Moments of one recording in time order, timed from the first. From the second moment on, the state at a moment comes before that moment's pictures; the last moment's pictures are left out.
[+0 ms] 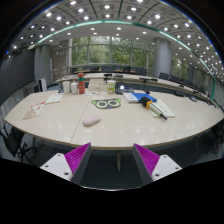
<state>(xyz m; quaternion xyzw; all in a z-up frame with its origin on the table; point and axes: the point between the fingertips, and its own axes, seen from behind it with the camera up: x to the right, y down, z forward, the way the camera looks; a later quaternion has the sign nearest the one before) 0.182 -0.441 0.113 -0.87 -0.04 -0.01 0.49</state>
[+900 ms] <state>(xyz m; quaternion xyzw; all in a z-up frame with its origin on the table) 0.034 -0.203 -0.006 -0.89 0.02 0.00 0.46</state>
